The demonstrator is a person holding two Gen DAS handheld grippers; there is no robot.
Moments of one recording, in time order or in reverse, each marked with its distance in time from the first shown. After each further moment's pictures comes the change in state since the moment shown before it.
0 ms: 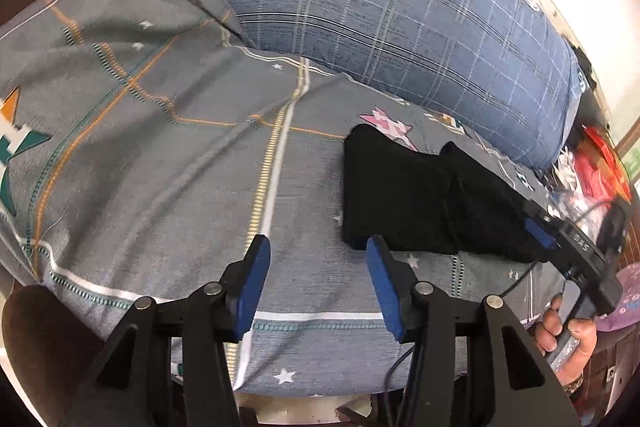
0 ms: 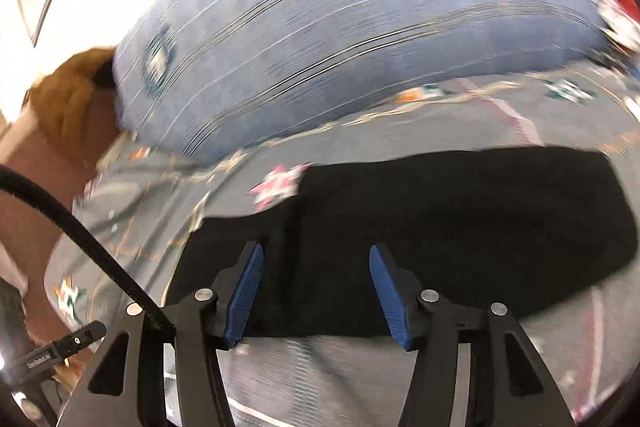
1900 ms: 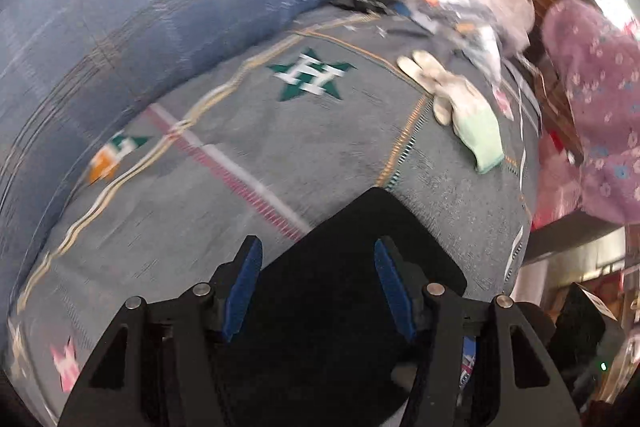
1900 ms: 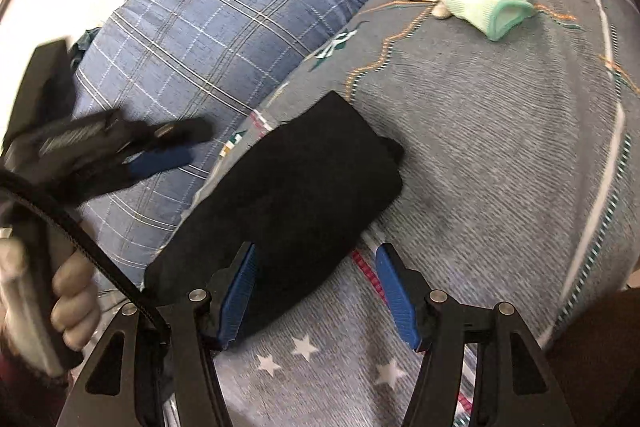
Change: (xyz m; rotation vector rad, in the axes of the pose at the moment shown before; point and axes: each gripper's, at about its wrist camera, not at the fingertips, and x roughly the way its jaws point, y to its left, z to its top) left arm 0.231 -0.424 0.044 0.948 0.429 -0.333; right arm -0.031 -0.141 -0.018 0.493 -0.139 -0.153
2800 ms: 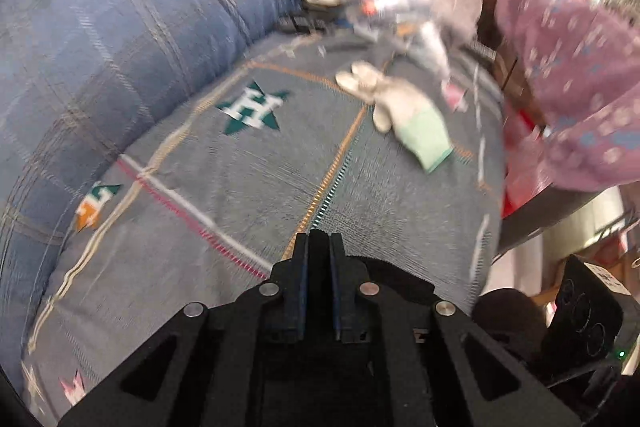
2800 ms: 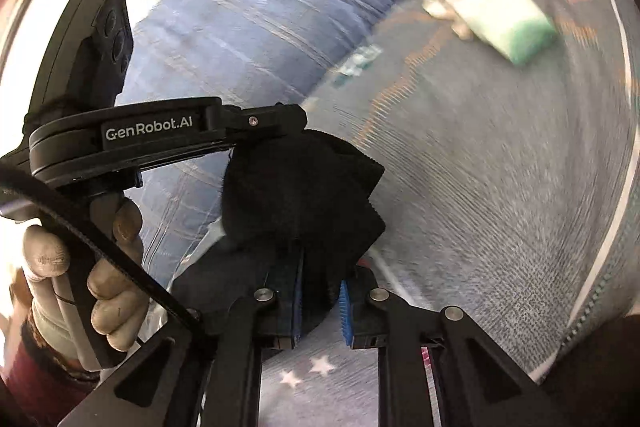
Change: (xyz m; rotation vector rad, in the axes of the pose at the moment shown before) left arm -0.052 -0.035 -0.012 0.111 -0.113 -0.051; right arm -0.022 0.019 0.013 -0.081 -0.051 0.084
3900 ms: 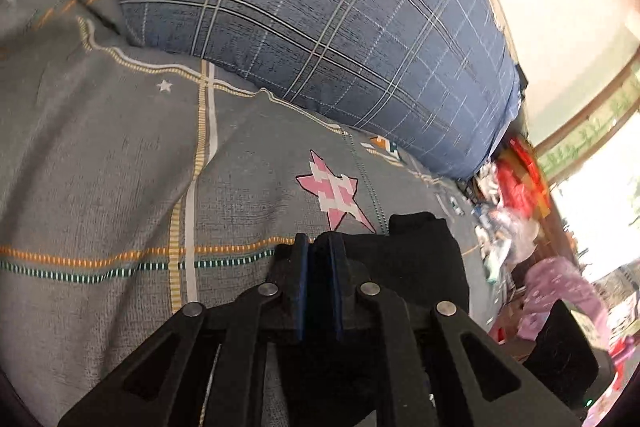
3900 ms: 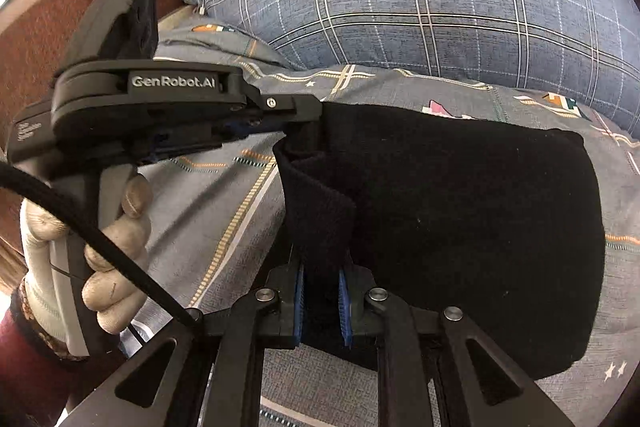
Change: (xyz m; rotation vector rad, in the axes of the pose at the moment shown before) left arm -0.170 0.246 -0.355 -0.929 -0.455 -0.002; right arm 0.132 0.276 -0.190 -0.856 0.449 0.129
